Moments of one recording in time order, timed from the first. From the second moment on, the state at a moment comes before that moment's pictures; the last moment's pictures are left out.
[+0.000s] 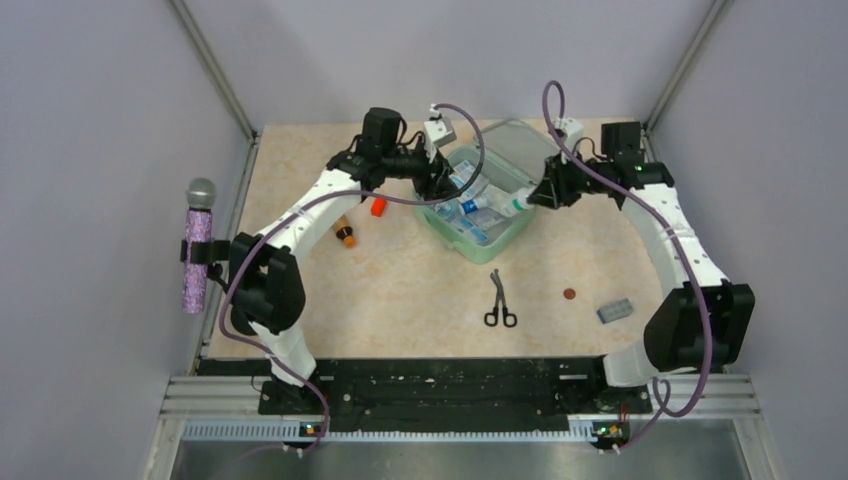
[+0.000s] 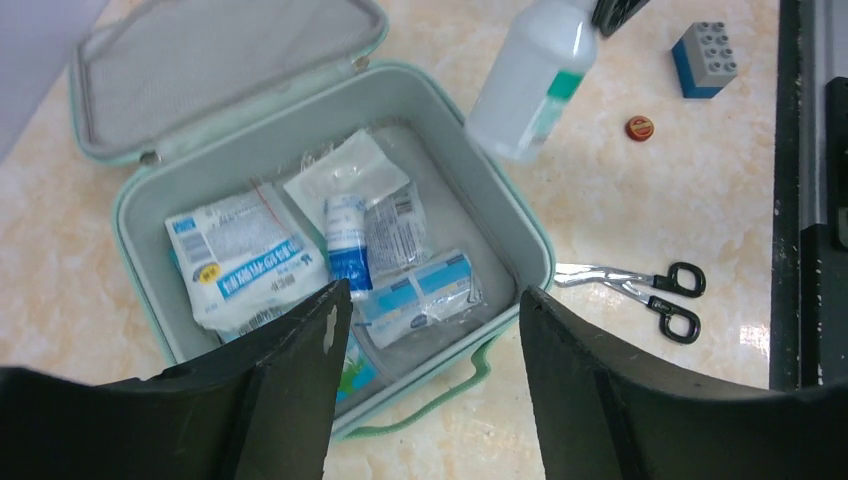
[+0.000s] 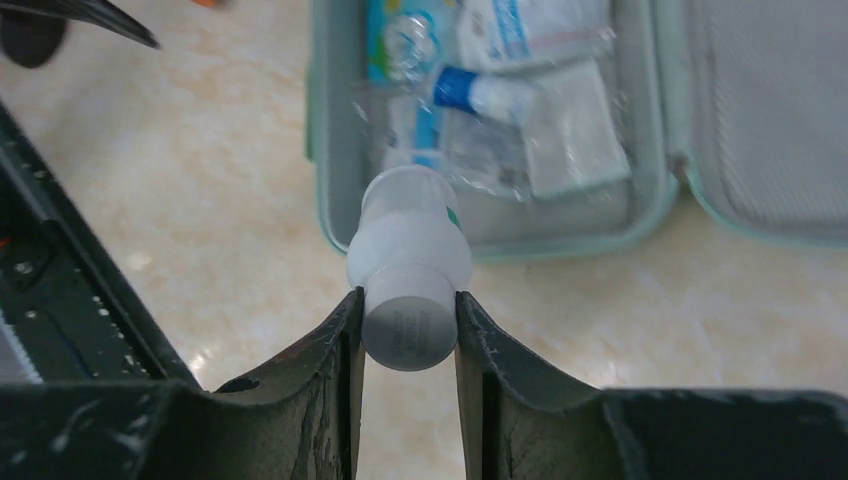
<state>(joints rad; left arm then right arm) -0.45 1.77 1.56 -0.32 0.76 0.32 0.04 1.45 1.33 -0.71 -0.67 -0.30</state>
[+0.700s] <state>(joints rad) -0.46 1.90 1.77 -0.44 0.98 0.42 0.22 1.67 1.45 -0.26 -1.05 0.09</state>
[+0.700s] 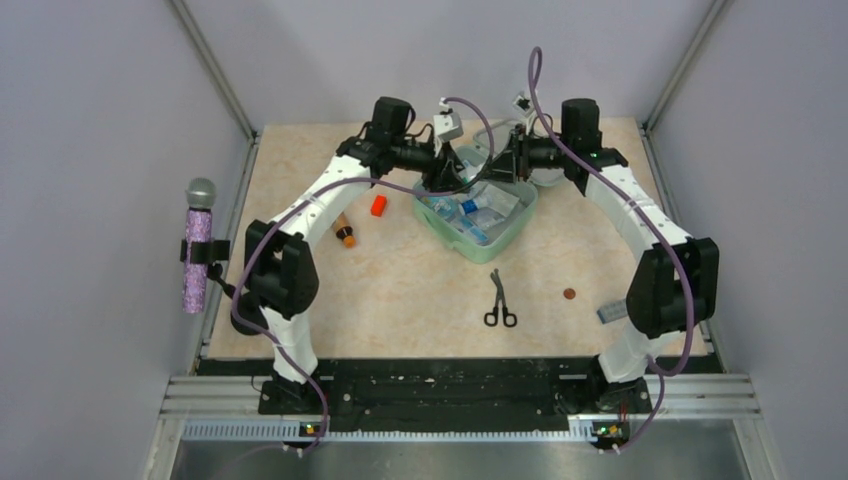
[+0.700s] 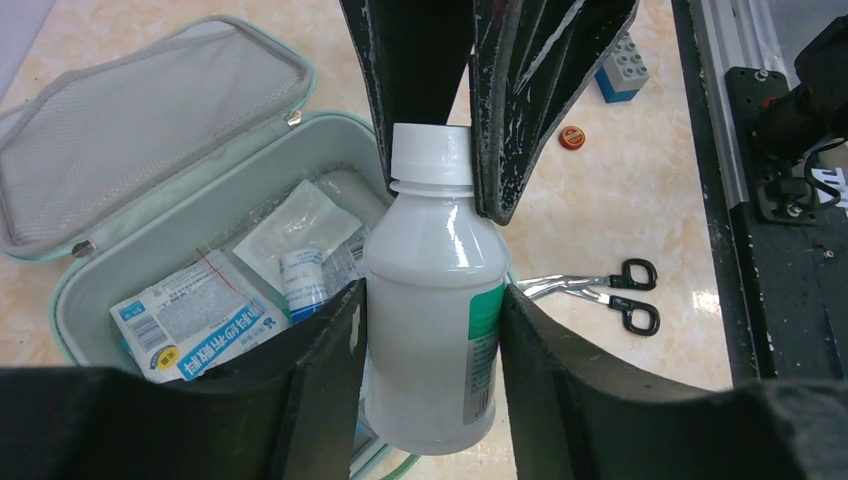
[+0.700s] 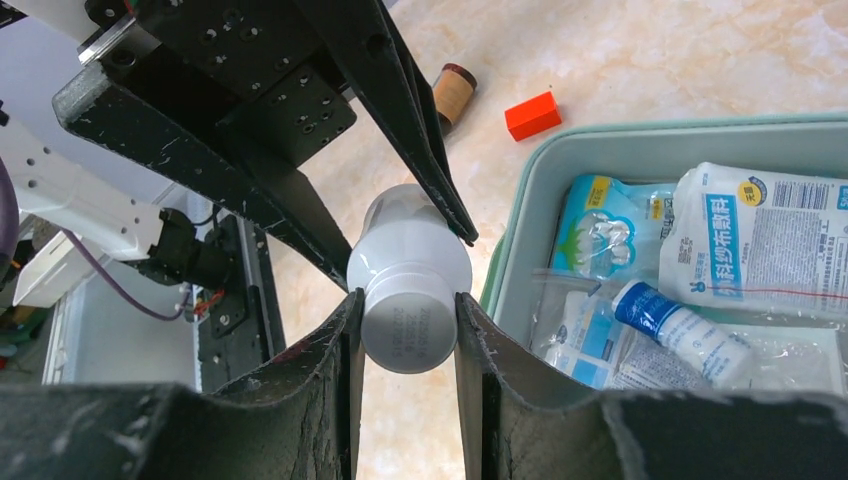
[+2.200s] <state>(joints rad) -0.64 2.41 1.92 -0.09 0.52 -0.37 -0.09 1.45 1.30 -0.53 -0.63 0.10</state>
